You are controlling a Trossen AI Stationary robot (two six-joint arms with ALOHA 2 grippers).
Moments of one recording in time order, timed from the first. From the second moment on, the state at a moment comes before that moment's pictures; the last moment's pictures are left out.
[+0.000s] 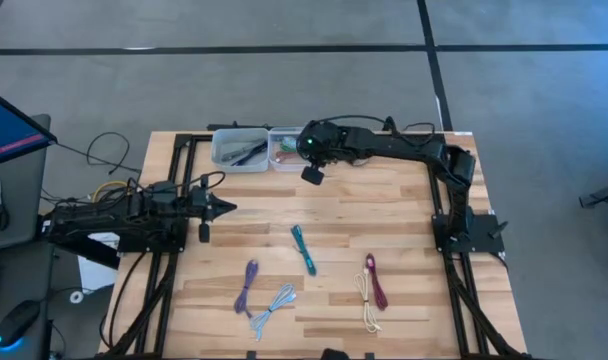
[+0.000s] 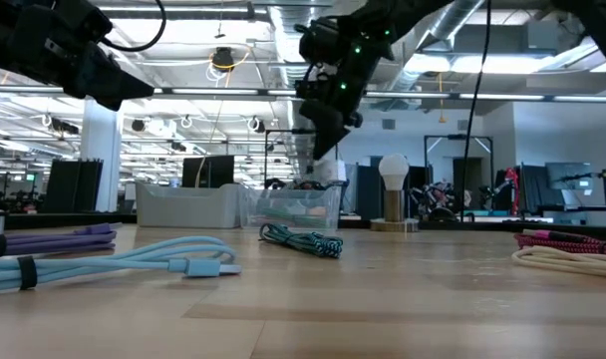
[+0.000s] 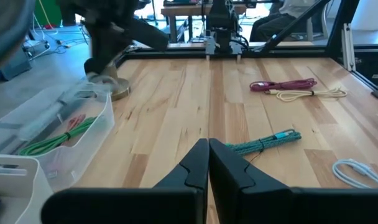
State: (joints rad) left arm 0.10 0.08 0.22 -0.21 -0.01 0.10; right arm -0.36 1.95 1.63 -0.65 0.24 -0.11
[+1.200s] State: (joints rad) left arm 0.10 0.08 0.22 -0.20 -0.01 0.10; right arm -0.43 1.98 1.63 -0.58 0.21 -0.12
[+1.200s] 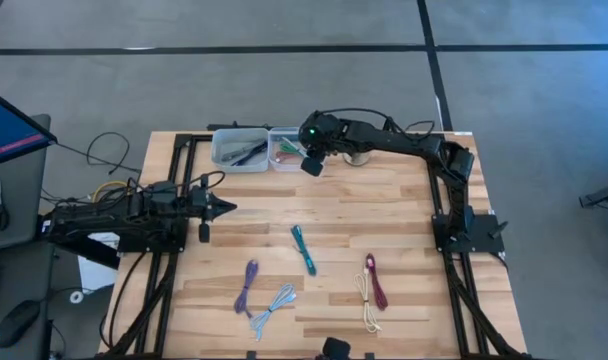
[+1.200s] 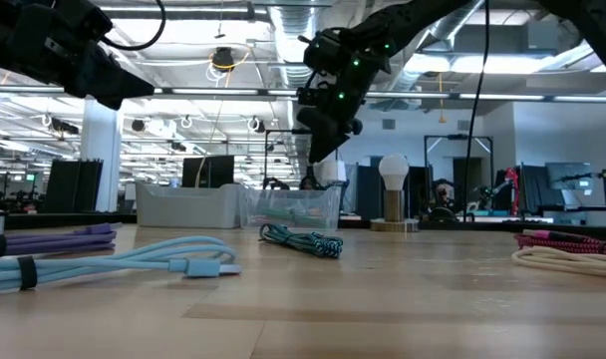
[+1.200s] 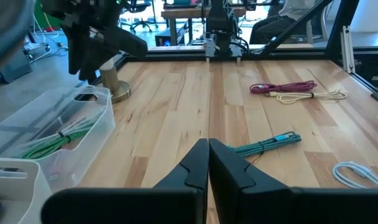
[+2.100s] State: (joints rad) left arm 0.10 0.08 0.22 -0.19 -0.01 0.10; right arm 0.00 1.86 1.63 -1.15 -0.13 0.25
